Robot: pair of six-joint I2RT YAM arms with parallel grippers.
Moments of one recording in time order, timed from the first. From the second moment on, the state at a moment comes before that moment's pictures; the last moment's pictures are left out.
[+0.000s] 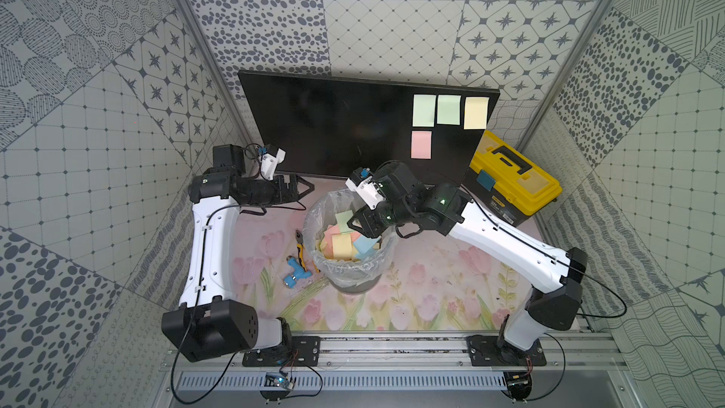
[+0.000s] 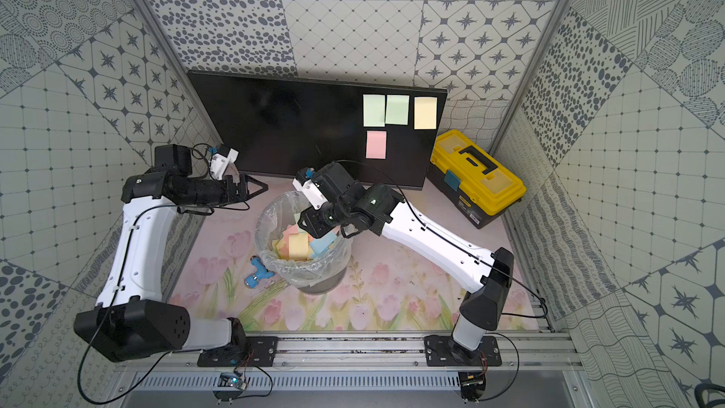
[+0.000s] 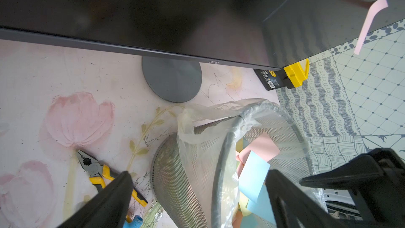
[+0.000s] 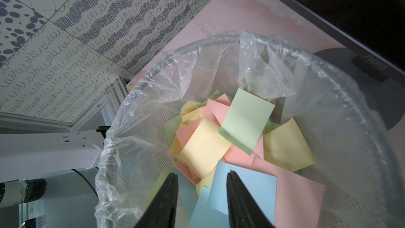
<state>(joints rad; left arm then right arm) 0.26 1.40 1.57 -1.18 0.79 0.10 0.99 1.68 1.85 -0.87 -0.15 0.27</state>
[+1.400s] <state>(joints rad) 0.26 1.45 1.57 -1.15 0.84 0.08 0.40 1.28 1.23 -0.17 -0.27 0.96</state>
